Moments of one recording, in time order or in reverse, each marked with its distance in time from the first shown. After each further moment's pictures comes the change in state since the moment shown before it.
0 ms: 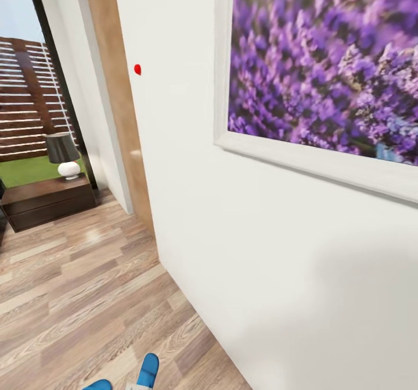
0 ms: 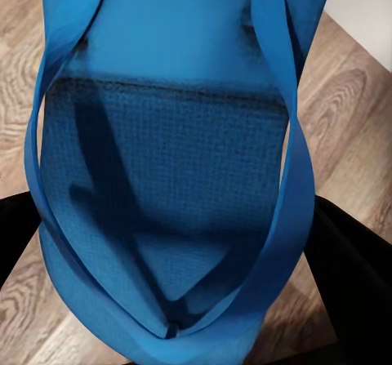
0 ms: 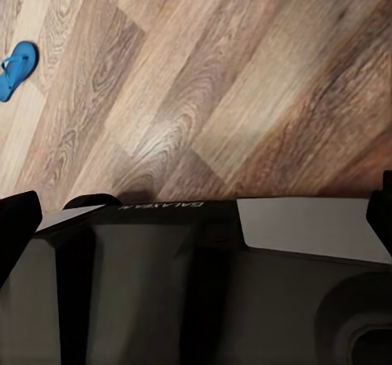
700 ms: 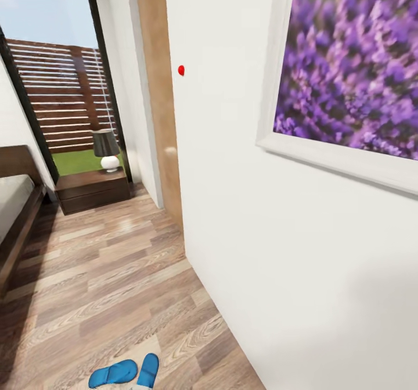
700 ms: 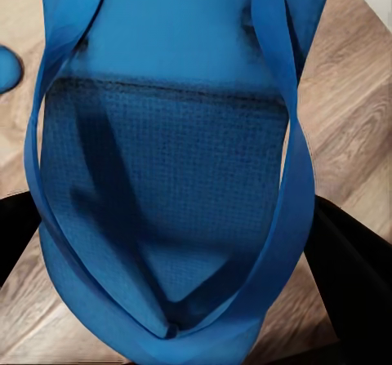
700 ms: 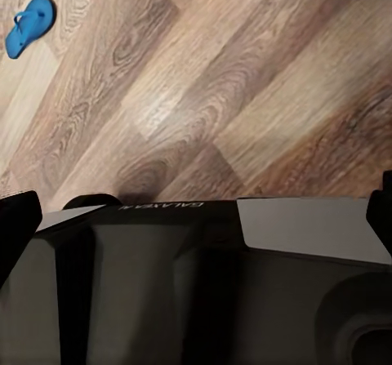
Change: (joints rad) left arm 0.000 0.000 0.000 0.000 0.000 0.000 0.000; right arm -0.001 0.000 0.000 0.000 0.000 0.000 -0.001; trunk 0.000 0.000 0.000
